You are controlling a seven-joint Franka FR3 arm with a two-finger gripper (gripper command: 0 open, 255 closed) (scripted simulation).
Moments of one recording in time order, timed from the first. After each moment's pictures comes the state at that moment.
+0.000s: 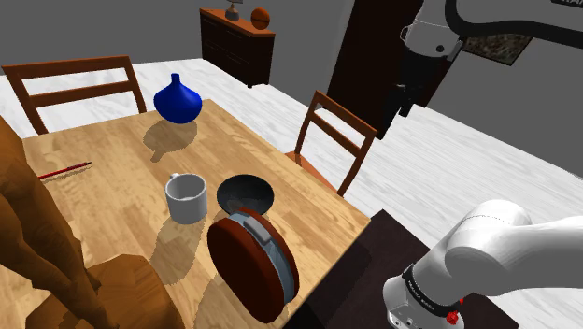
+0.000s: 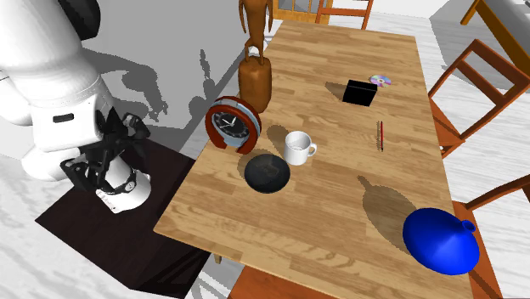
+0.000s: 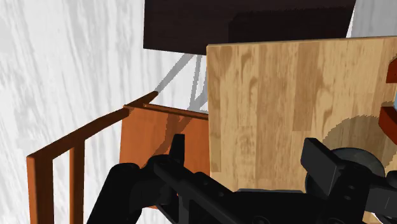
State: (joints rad) arm 0.01 -0.75 -0.03 -2.33 -0.09 1.54 -0.09
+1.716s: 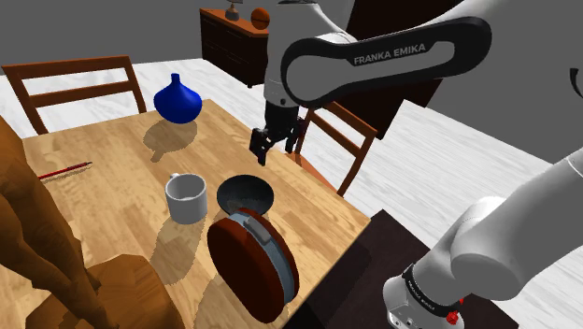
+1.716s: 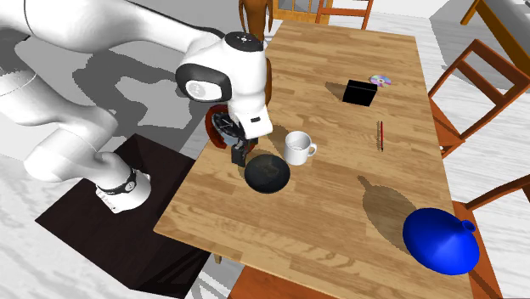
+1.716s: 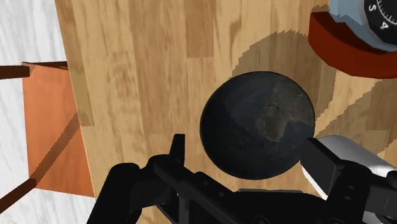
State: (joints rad) arm 0.14 -0.14 0.29 -2.18 0.03 2.00 0.34
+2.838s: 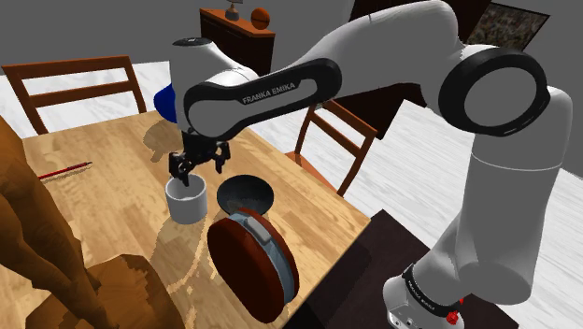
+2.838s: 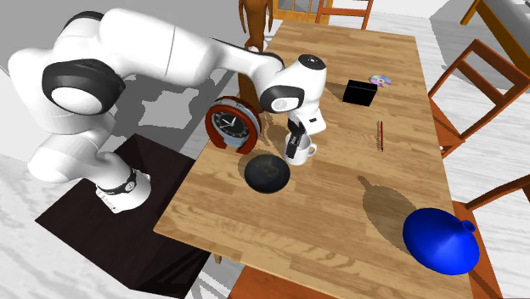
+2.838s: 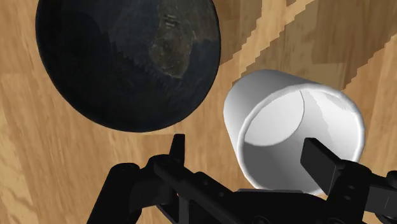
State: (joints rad) arm 0.28 0.44 0.35 -1.68 -0.15 2.08 0.60
